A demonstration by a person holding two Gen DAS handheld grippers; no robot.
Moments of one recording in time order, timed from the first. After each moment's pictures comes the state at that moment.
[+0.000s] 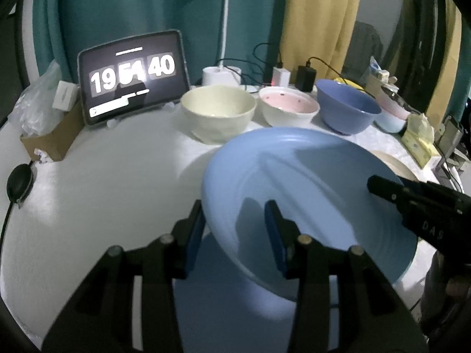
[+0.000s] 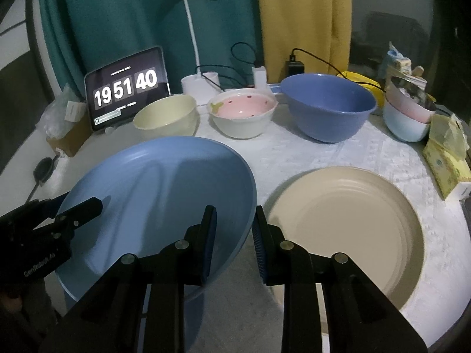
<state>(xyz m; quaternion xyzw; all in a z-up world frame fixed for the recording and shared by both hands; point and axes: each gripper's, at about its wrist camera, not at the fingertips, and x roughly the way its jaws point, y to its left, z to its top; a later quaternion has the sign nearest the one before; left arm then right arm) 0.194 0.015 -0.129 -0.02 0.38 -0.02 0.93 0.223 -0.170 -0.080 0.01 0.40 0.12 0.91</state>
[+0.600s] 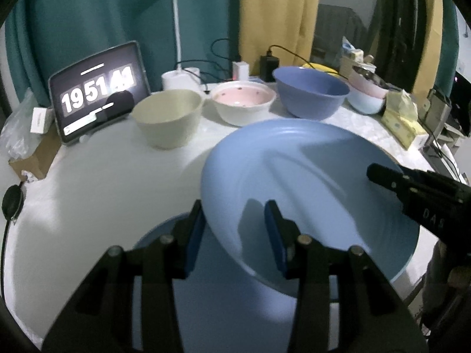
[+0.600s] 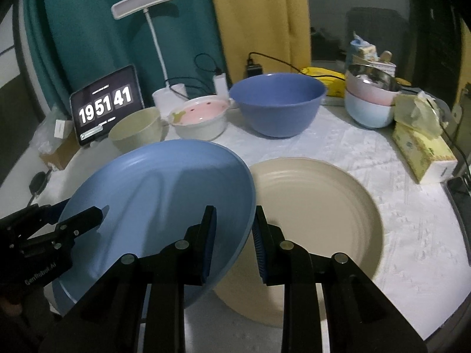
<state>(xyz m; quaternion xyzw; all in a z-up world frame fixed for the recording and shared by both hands) 0.193 -0.056 -0.125 0.03 0.38 -0.05 0.92 0.208 -0.240 -0.080 0.04 0.39 0.09 0.92</state>
